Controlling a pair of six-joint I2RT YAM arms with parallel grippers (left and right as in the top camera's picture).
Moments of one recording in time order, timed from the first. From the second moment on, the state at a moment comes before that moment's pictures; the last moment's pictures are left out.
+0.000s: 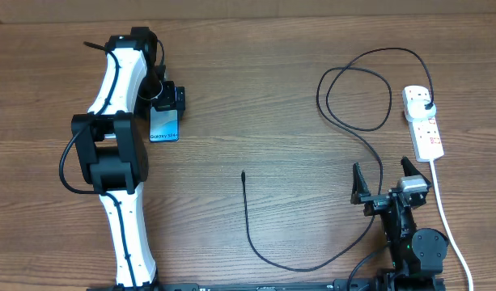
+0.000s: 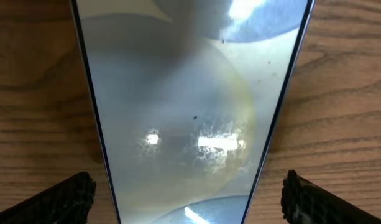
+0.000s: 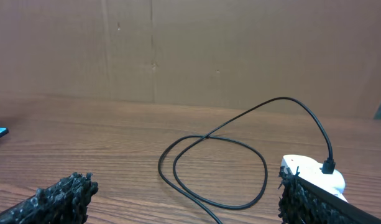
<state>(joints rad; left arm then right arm) 0.01 2.44 2.10 -1.29 0.05 -0.11 -0.03 0.01 0.02 -0.02 -0.15 -0.03</state>
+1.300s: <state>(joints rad) 0.01 2.44 2.06 -1.23 0.03 -0.11 -0.03 0.01 0.02 -0.02 -0.15 -0.03</state>
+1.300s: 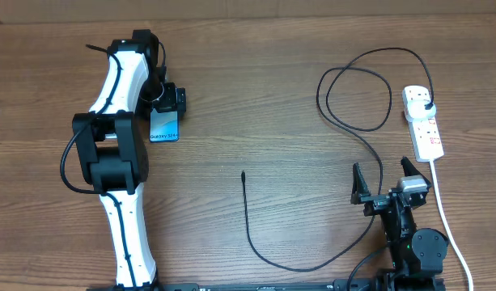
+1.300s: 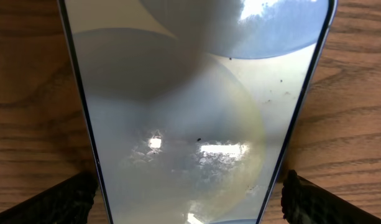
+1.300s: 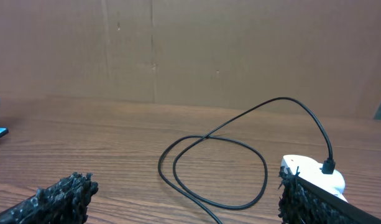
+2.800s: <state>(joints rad) 0.01 2.44 2.05 -1.23 0.00 -0.13 -0.03 0.01 0.02 -0.02 -0.15 -0.03</state>
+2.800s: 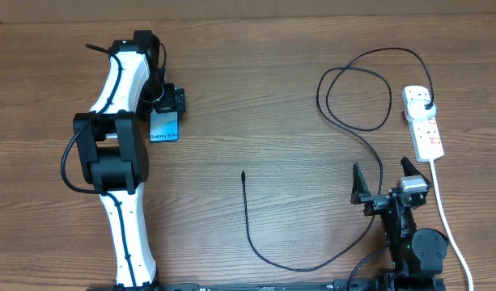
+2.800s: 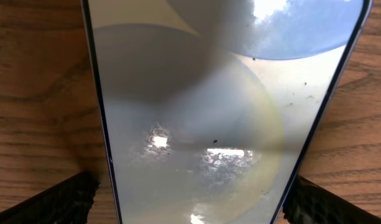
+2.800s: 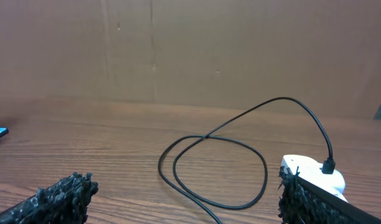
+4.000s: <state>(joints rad) 0.00 2.44 2.05 -1.23 -0.02 -0.13 -0.03 0.01 0.02 -0.02 -0.15 -0.03</state>
